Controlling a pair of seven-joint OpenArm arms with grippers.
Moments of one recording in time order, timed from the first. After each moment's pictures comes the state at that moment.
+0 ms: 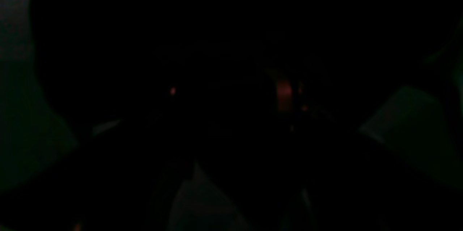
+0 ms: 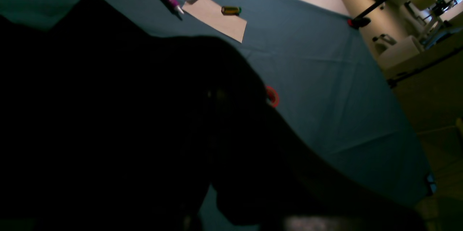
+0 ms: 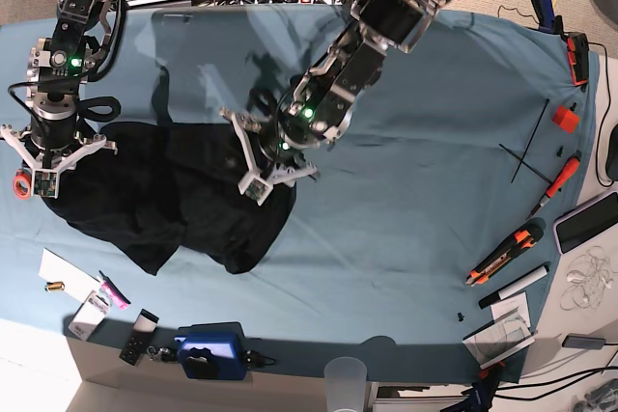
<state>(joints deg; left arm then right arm) -11.5 10.2 32.6 64.7 -6.0 -3.6 23.6 -10.5 18.9 23.4 120.6 -7.6 7.4 -47.1</state>
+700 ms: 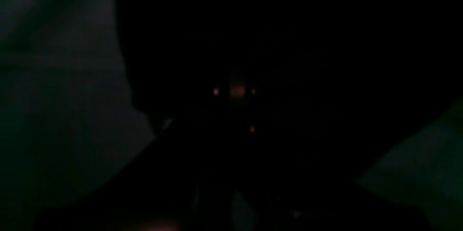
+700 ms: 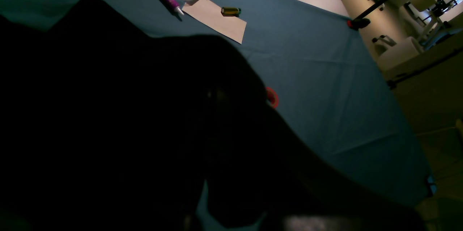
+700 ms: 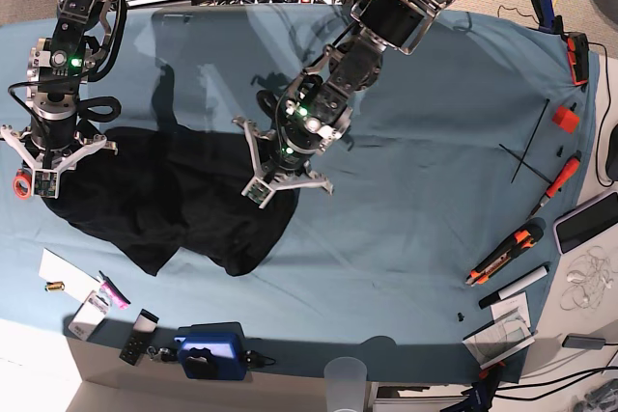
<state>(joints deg) -13.2 10.2 32.6 65.9 9.9 2.0 26.9 -10.5 18.9 23.4 120.6 -7.6 7.4 -46.9</state>
